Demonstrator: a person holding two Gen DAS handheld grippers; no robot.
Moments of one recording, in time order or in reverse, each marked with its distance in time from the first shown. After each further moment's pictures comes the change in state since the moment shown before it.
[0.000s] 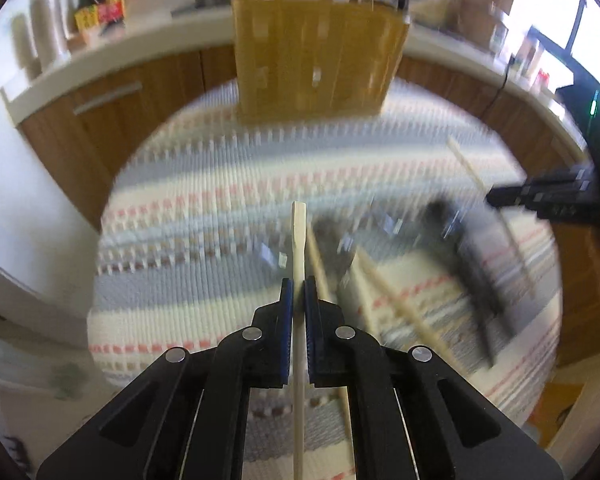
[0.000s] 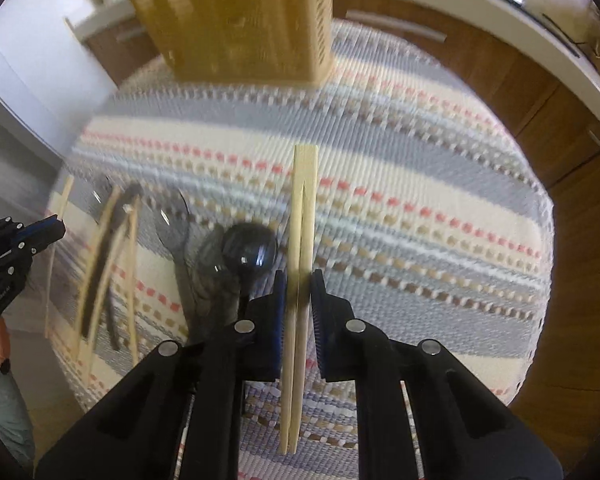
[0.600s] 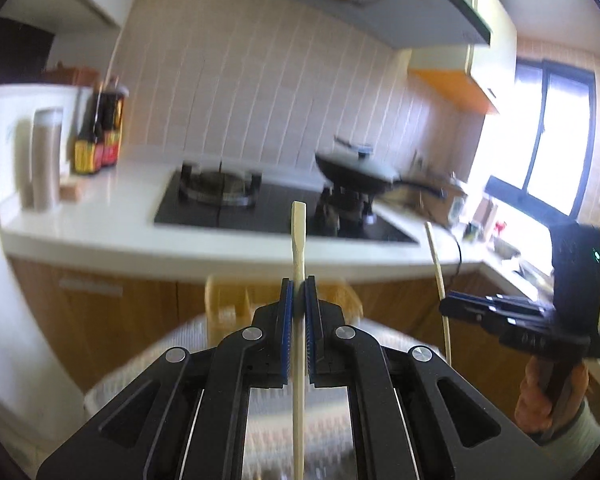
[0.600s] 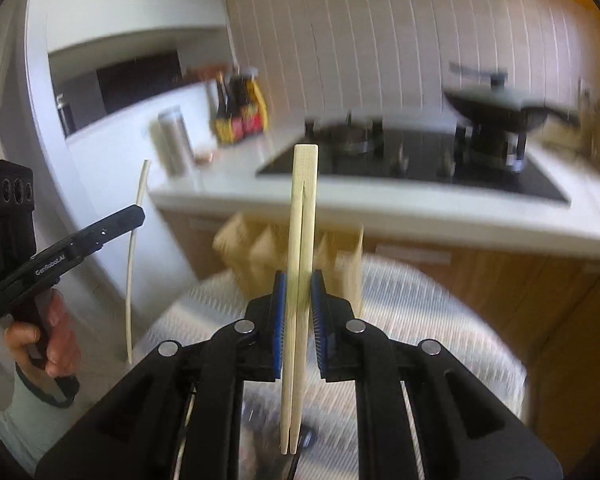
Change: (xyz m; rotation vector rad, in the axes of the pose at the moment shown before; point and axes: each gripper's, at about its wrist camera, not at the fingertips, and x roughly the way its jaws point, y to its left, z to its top) left arm -0.098 -0.014 0.137 -0.074 -0.585 -0.137; right arm -0.147 -0.008 0.084 -0.059 -0.637 0.141
